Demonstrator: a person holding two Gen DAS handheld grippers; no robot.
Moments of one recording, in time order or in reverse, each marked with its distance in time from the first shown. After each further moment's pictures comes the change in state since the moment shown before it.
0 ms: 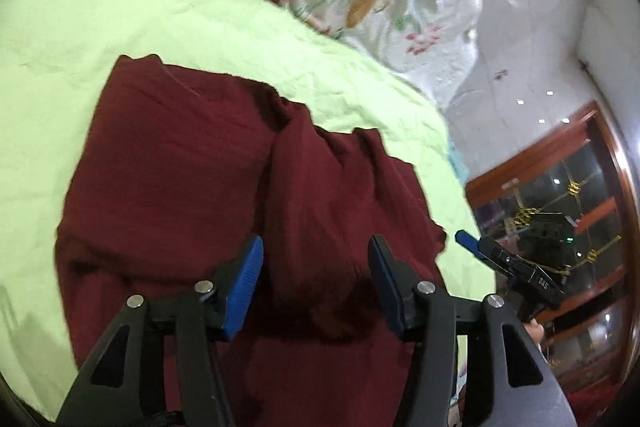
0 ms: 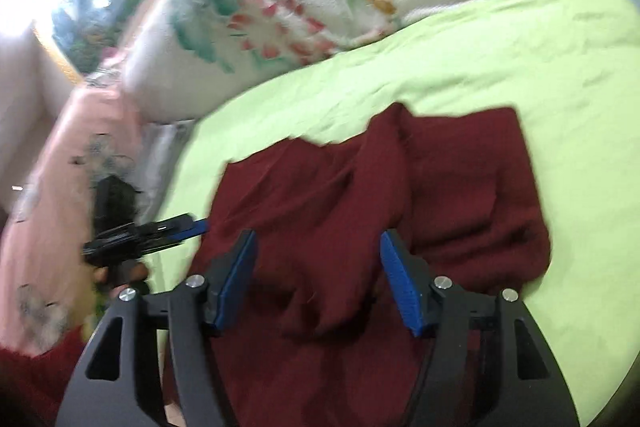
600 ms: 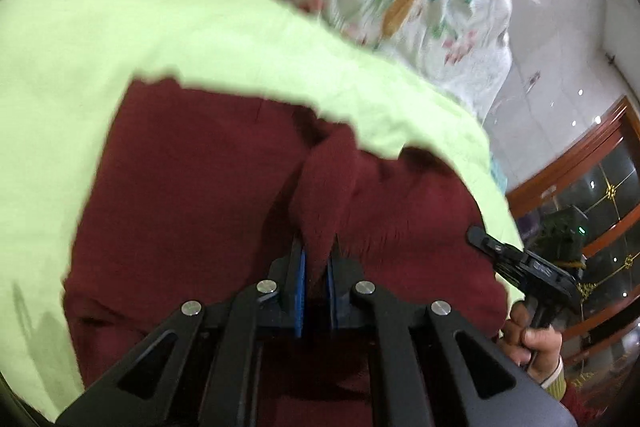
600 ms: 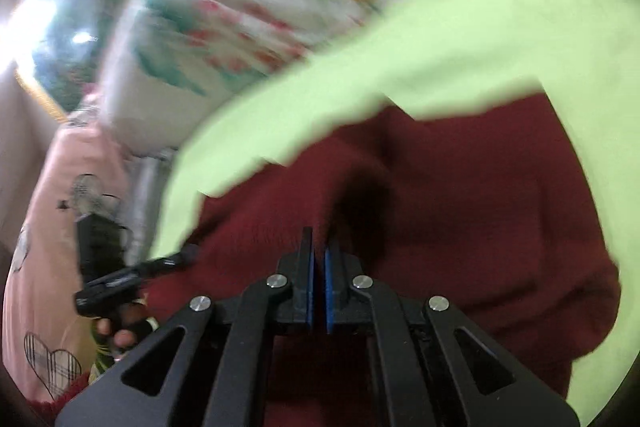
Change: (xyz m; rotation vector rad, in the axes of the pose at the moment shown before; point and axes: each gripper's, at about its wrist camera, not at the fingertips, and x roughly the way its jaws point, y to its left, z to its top) left arm 0.035 0.015 0.001 0.020 -0.040 0.138; right arm 0.071 -0.039 0.009 0.176 0.010 0.039
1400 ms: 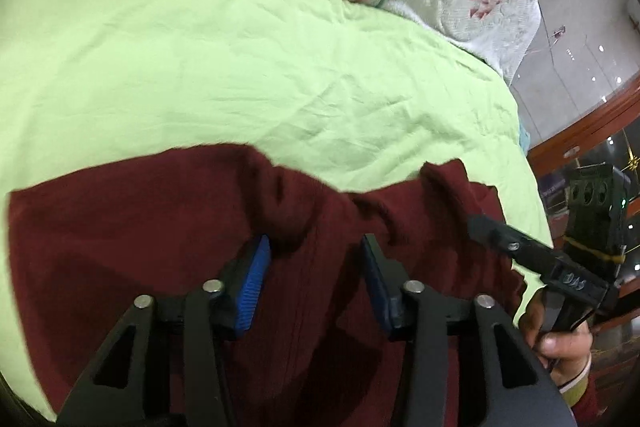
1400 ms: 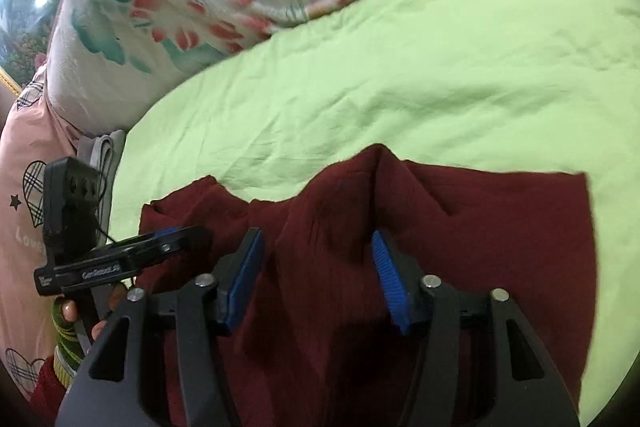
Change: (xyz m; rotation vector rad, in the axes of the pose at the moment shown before) left arm 0.089 -0.035 0.095 0.070 0.188 0.049; right arm 0.066 0.009 0.078 -0.087 0.129 -0.129
